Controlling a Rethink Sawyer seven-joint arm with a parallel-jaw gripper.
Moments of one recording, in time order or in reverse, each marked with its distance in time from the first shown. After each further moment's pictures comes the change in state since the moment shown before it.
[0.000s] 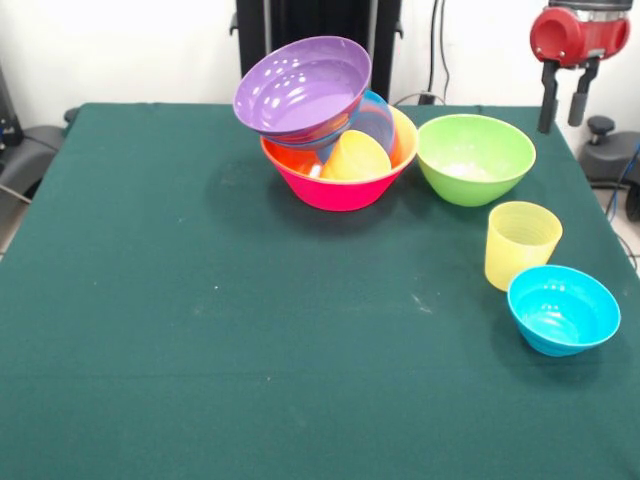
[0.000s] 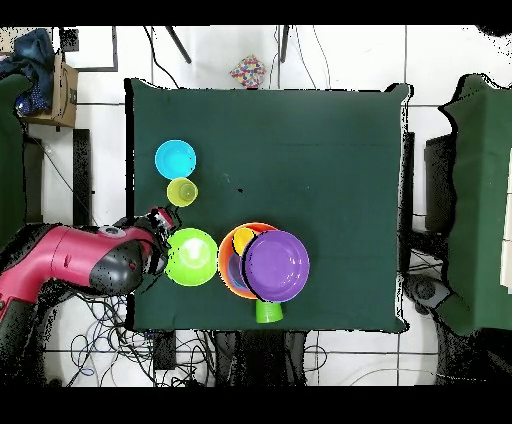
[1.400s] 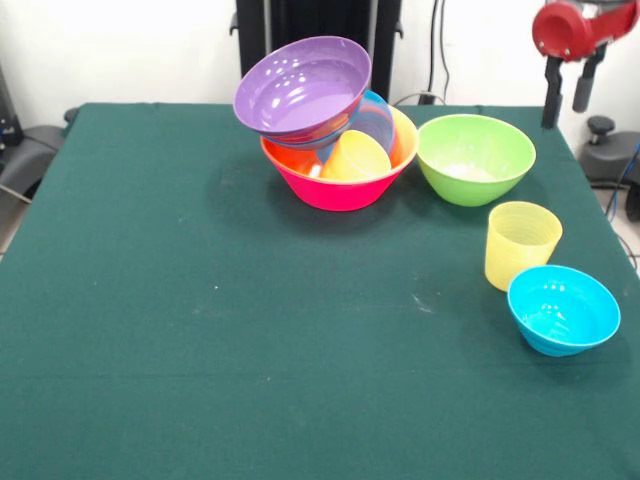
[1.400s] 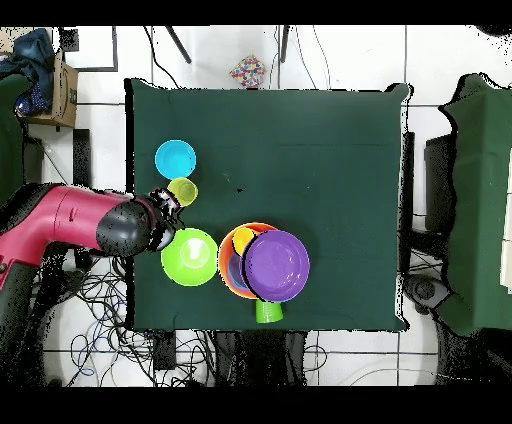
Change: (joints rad) arm -0.132 -0.037 -0.001 -0.144 -0.095 -0.211 0.000
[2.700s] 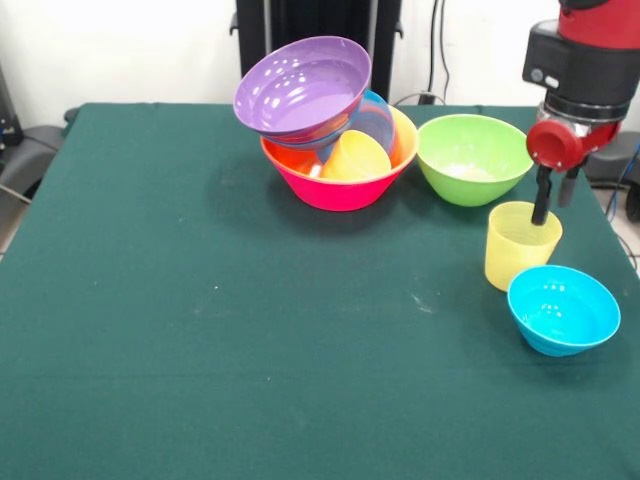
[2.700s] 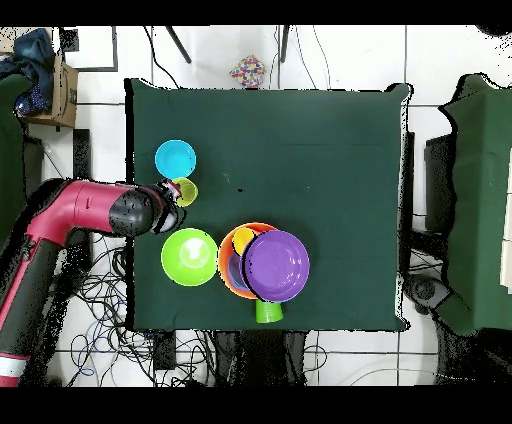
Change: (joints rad) arm -0.018 0.196 -0.001 -0.124 0.064 0.132 0.000
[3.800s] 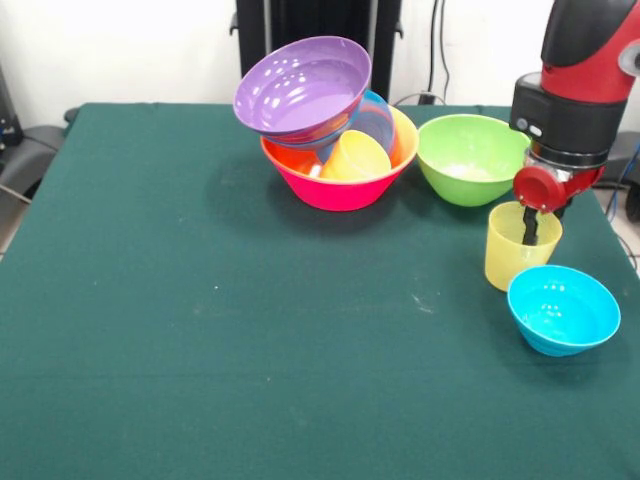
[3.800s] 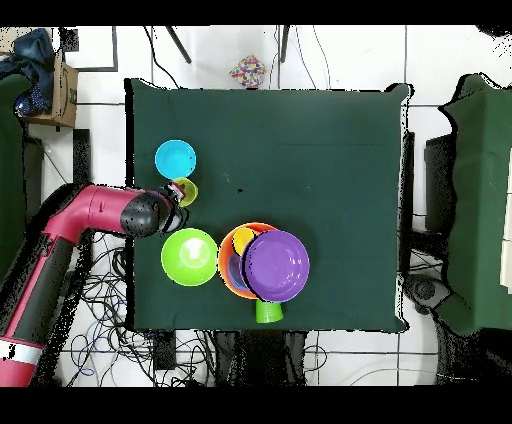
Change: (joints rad) arm -0.001 0.078 -0.002 -0.027 0.073 0.073 0.000
